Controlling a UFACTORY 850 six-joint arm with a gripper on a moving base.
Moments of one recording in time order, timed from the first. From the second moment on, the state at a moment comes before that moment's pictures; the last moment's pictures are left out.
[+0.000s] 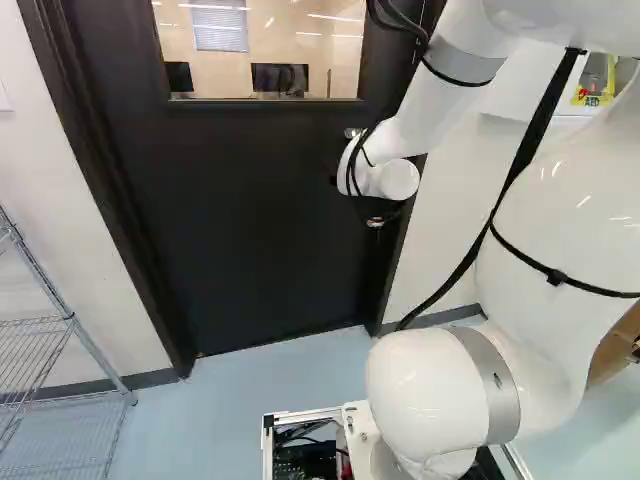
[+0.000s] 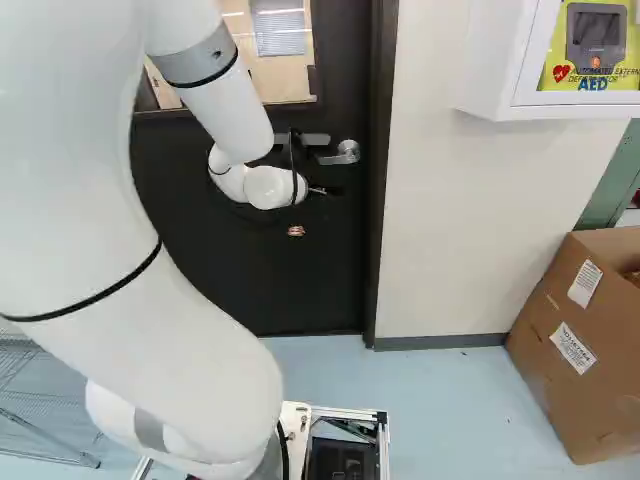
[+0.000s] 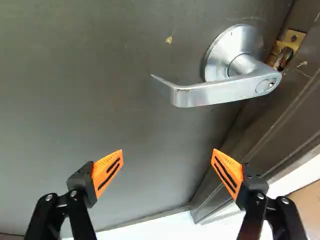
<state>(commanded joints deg) -3.0 0.3 -32.5 5.6 33.3 0.0</state>
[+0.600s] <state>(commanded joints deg) 0.5 -4.7 -37.6 23.4 33.3 0.0</state>
